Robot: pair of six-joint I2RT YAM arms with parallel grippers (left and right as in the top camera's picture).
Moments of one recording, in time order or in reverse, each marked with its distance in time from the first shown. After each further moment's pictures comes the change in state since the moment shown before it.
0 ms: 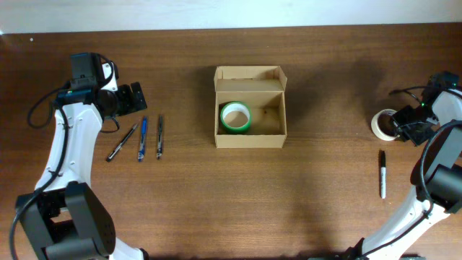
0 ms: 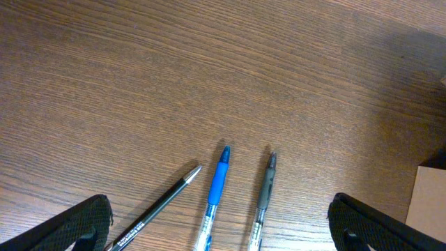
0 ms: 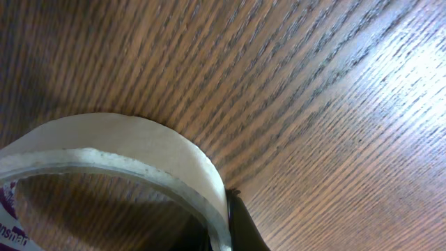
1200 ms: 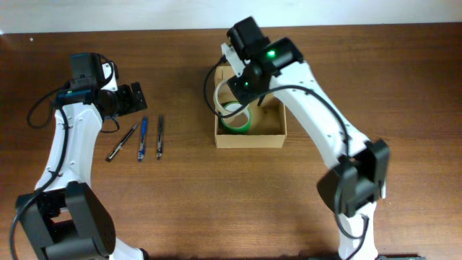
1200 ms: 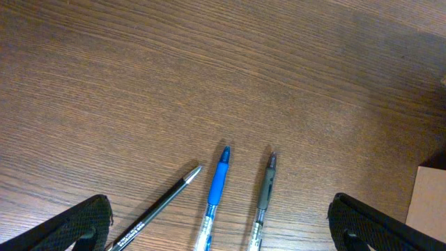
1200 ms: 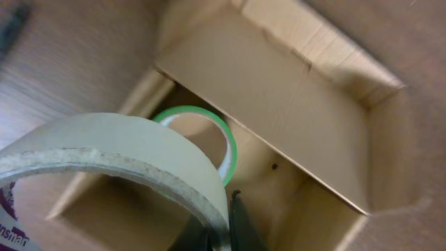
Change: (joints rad) left arm 0.000 0.000 0.000 0.000 0.000 0.000; right arm 1.034 -0.016 0.562 -0.244 0.035 -0.585
